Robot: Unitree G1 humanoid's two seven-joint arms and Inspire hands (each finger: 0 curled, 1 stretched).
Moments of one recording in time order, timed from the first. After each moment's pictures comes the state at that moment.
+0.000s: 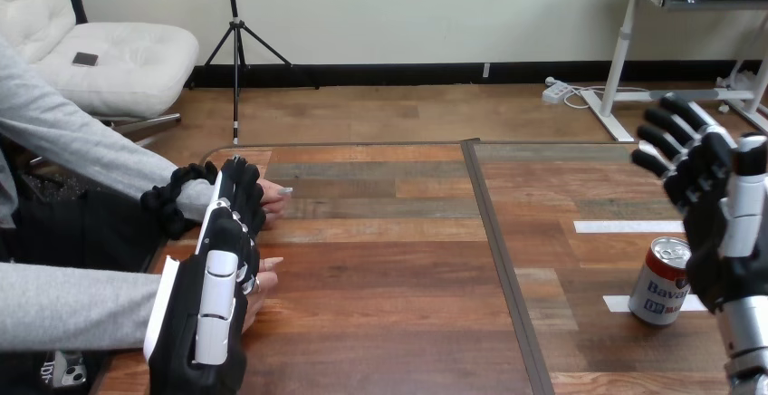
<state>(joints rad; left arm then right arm) 0.30 0.06 -0.04 0.04 -0.23 -0.58 -0.23 -0.17 -0.25 -0.36 0.49 0.35 -0.47 0.40</state>
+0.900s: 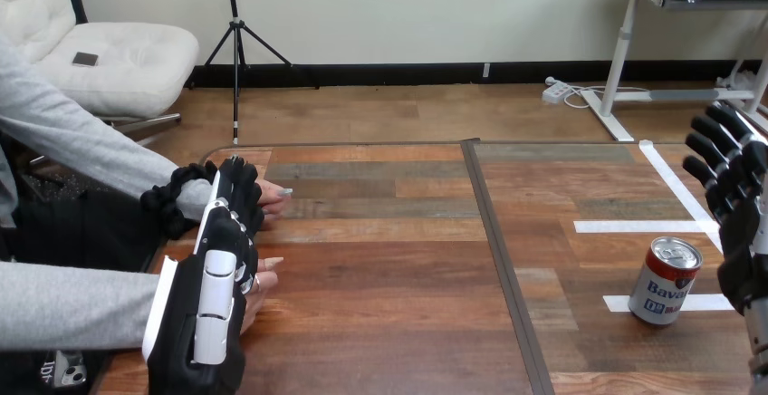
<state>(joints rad) 0.30 0.06 -0.04 0.04 -0.22 -0.59 -0.22 -0.26 -0.32 -0.41 0.73 0.34 -0.51 0.35</state>
